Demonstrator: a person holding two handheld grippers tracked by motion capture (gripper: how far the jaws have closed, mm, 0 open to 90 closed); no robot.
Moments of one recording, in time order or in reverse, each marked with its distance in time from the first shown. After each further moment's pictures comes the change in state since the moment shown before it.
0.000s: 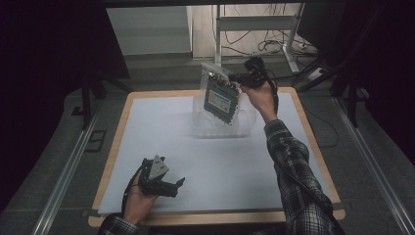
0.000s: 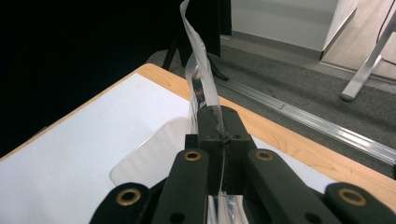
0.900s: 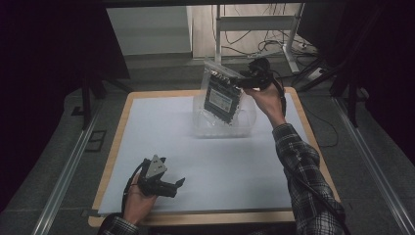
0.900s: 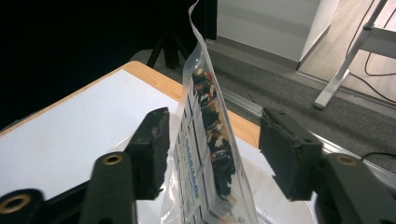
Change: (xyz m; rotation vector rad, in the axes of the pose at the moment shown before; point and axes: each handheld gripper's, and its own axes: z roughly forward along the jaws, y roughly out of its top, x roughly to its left) left arm 0.003 0.000 -0.003 -0.027 -0.065 -0.033; right arm 0.007 -0.002 -0.023 -0.010 -0.073 -0.074
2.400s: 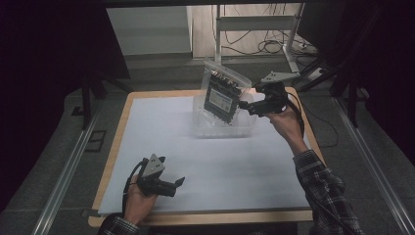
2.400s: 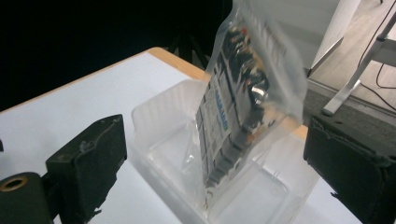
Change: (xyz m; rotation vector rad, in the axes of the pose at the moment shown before) left arm 0.004 -0.001 -0.001 -0.034 -0.019 -0.030; right arm 0.019 -0.055 -0.051 -0.035 0.053 -0.066
